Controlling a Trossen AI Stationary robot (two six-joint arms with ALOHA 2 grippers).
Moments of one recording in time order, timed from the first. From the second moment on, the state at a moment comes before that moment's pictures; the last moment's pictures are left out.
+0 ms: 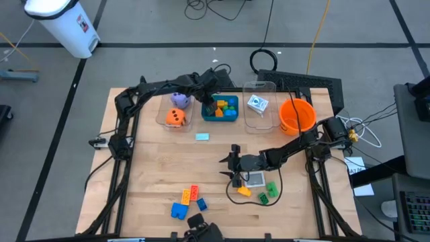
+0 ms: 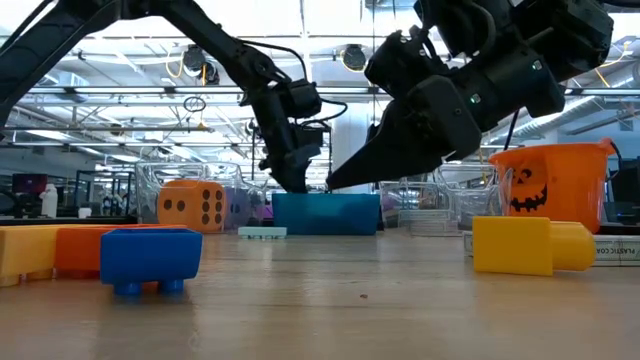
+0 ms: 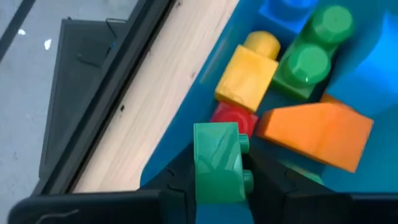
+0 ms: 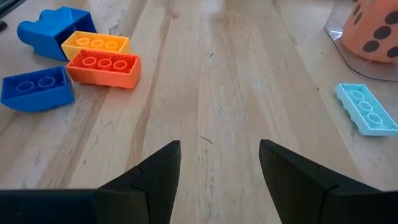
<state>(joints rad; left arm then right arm) 0.58 2.06 1.59 -0.63 0.01 0.12 0.26 1.80 0.75 0.58 0.24 0.07</state>
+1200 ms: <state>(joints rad) 0.59 1.77 1.82 -0.79 0.10 0.17 0.26 1.80 0.75 0.57 0.23 0.07</state>
